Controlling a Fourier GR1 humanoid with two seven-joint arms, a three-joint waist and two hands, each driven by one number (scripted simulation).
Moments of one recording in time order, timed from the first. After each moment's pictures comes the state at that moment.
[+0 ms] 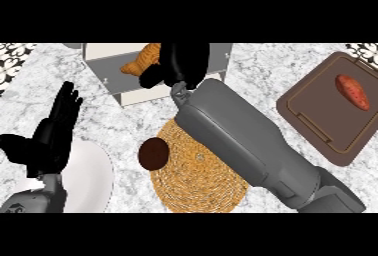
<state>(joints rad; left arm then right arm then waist) -0.11 0.20 0.01 -1.66 0.04 0.18 0.15 -1.19 0.00 0.50 -0.98 0.69 -0.48 0.95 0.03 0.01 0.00</state>
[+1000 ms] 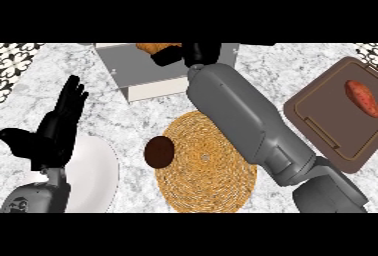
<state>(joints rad) -0.15 0.19 0.01 -1.65 0.03 0.16 0.16 -1.30 0.00 0.42 -0.56 0.34 -0.74 0.57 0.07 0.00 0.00</state>
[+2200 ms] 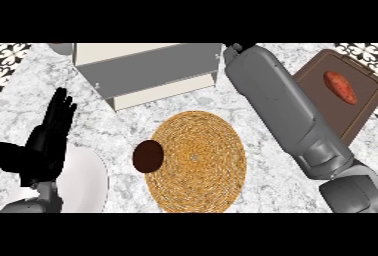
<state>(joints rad) -0.06 0.18 0.04 -1.70 0.01 0.18 0.17 -1.23 -0.13 0.25 -0.70 0.15 -0.82 0.46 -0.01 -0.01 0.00</state>
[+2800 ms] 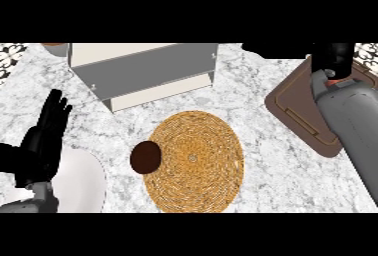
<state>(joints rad) -0.05 0.18 0.07 -1.68 0.02 0.16 0.16 -0.83 -0.43 0.23 -1.32 0.10 -0.61 0.62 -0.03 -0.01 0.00</state>
